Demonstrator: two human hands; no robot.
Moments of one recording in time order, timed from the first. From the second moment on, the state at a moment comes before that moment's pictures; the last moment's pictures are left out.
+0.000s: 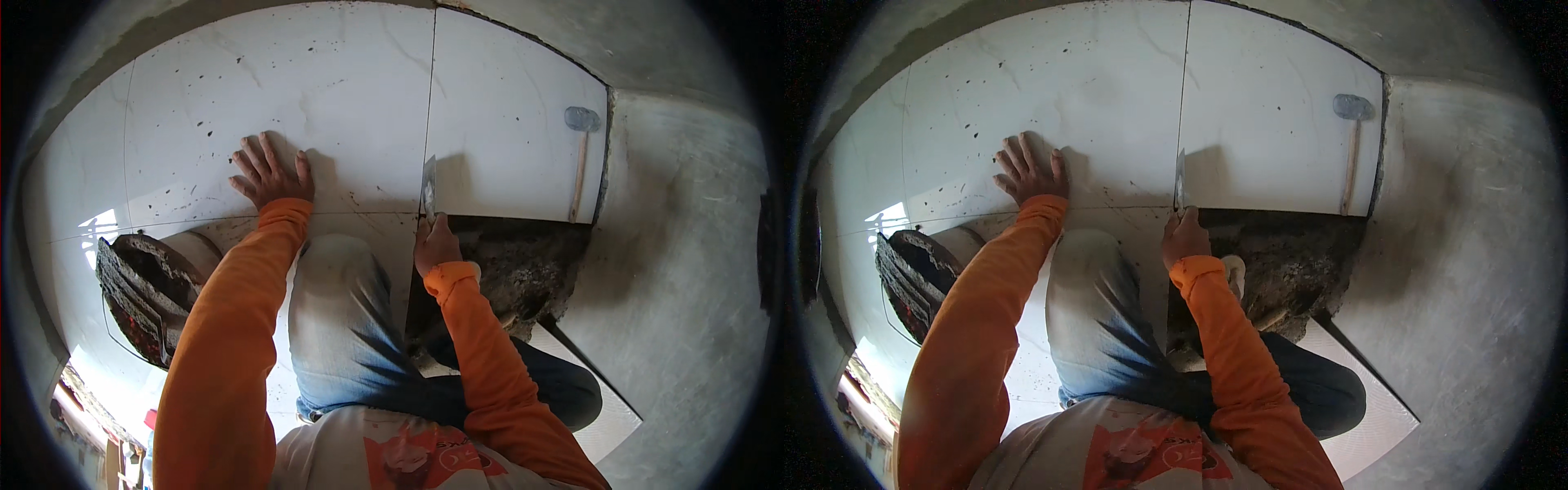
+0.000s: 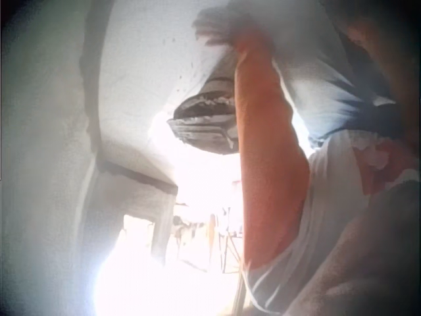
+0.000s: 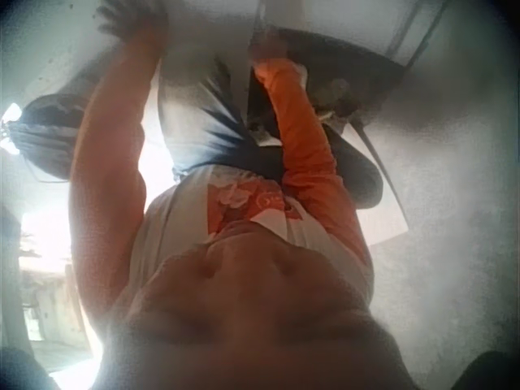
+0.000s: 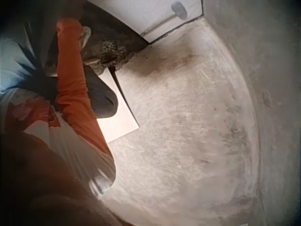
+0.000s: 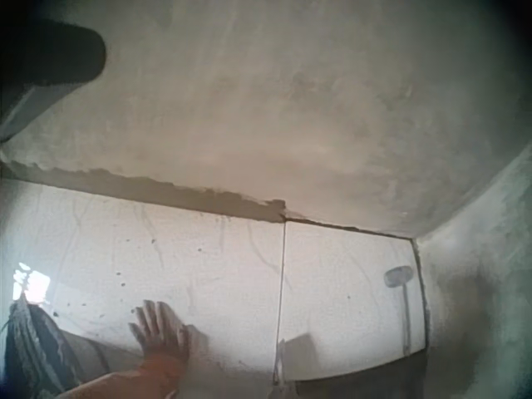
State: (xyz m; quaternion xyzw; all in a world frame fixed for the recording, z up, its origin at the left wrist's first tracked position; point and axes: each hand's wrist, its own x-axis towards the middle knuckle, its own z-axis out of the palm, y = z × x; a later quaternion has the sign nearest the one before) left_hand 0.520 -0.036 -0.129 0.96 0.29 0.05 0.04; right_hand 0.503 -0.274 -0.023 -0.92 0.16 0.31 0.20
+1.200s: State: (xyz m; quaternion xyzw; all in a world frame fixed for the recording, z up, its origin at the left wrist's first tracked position) left_hand 0.500 -0.048 -0.138 0.92 0.28 -0.16 0.24; right_hand 0.252 -0.660 0.109 -0.95 0.29 0.07 -0.04
